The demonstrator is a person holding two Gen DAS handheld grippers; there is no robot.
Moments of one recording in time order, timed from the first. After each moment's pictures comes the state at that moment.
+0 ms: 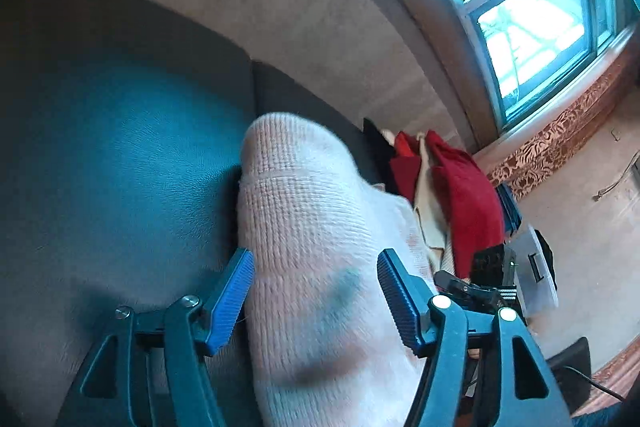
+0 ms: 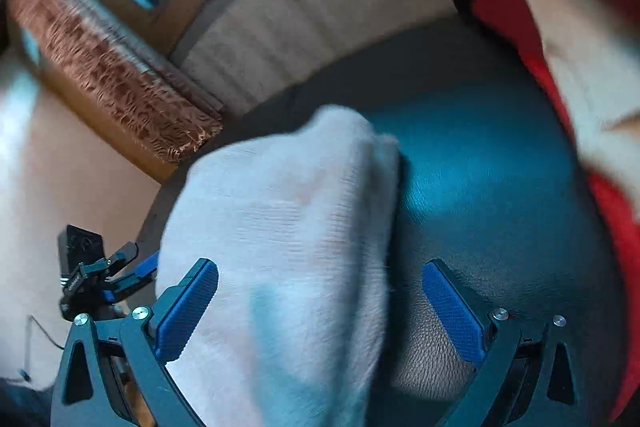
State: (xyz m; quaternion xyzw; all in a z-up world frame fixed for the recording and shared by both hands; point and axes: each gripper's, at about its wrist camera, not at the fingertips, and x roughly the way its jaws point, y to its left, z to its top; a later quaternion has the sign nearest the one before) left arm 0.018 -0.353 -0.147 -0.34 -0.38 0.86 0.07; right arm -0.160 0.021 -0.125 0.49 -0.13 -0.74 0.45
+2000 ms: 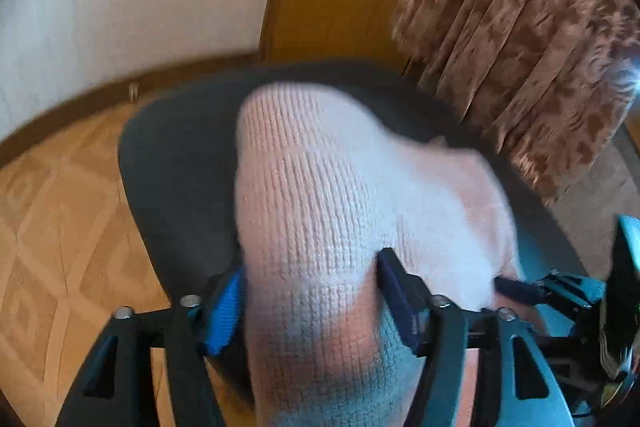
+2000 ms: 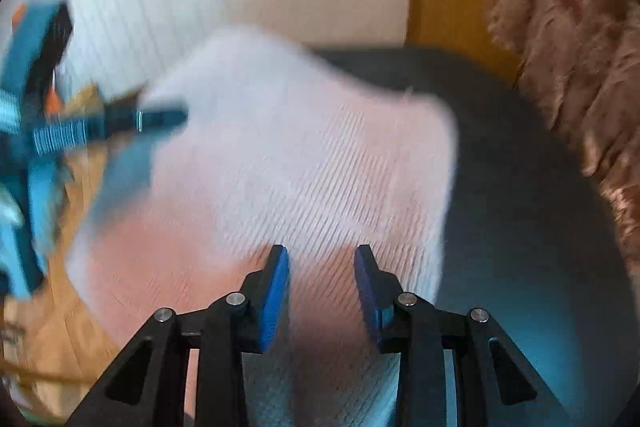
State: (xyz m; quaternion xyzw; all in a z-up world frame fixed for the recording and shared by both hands) left arm 0.348 -0.700 -0.123 -0.27 -0.38 0.73 -0.50; right arm 0.129 -0.610 -0.124 0.26 0.38 -0.47 0.75
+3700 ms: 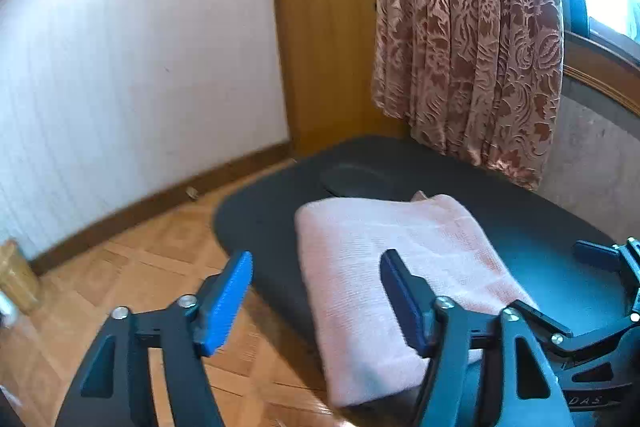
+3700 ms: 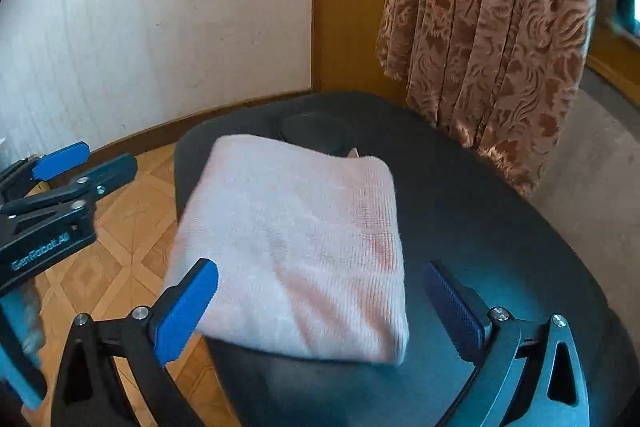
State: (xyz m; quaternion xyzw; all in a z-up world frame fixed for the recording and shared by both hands) left arm 0.351 -0.513 0.005 -0.25 -0.15 0.73 -0.62; right arm 0.154 -0.524 -0.001 0.25 0.28 -0.65 0.66
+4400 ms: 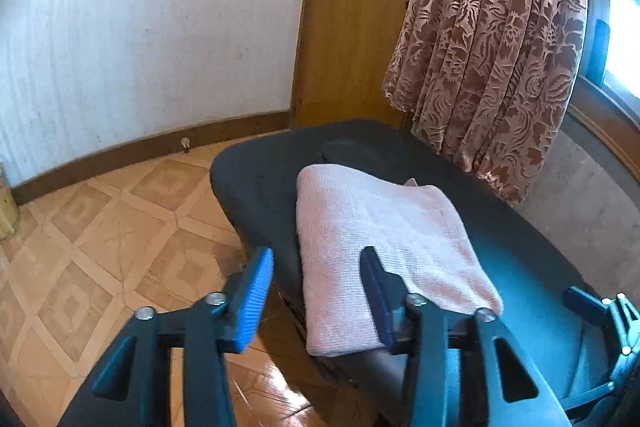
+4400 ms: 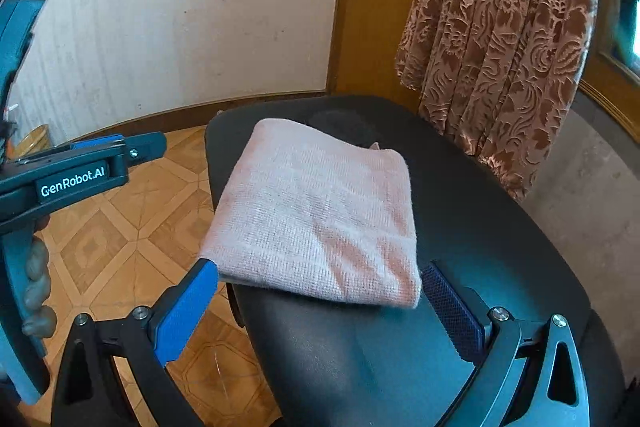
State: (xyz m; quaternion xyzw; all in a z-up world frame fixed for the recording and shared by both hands) left arm 0.384 -0.487 -0.007 -0.21 -0.26 0.72 -0.60; right arm 0.198 -0.443 0.010 0.22 0.30 -0.64 0.67
